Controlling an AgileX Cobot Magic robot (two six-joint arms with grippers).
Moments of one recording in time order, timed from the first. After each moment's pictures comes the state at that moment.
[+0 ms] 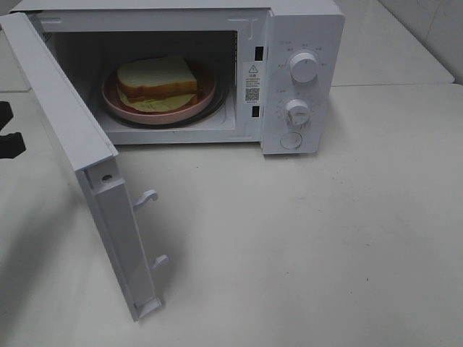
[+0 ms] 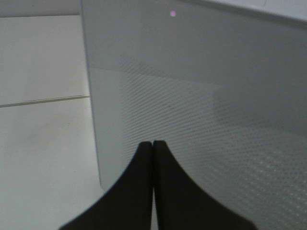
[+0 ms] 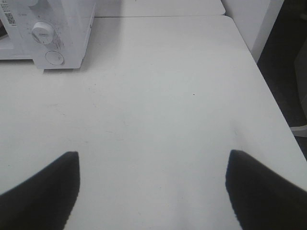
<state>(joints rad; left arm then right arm) -0.07 1.52 -0.32 0.26 -0.93 -0.17 0.09 0.00 -0.50 -0.15 1.01 0.13</state>
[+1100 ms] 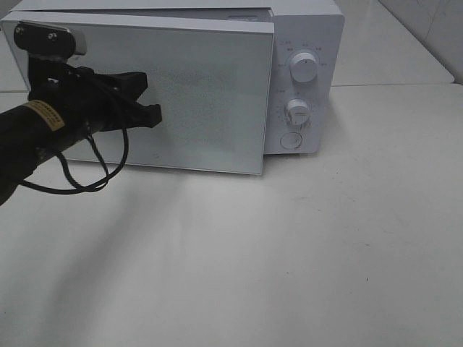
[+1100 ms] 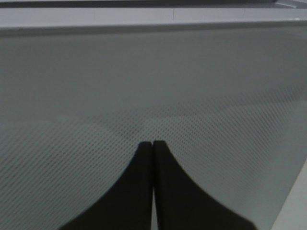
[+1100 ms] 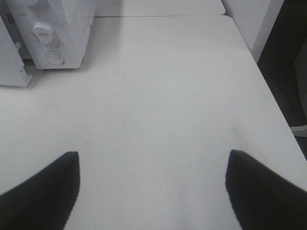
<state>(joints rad) -0.49 1.84 -0.71 0.07 -0.93 -0.12 0.09 0.00 -0.50 -0.15 1.01 0.13</state>
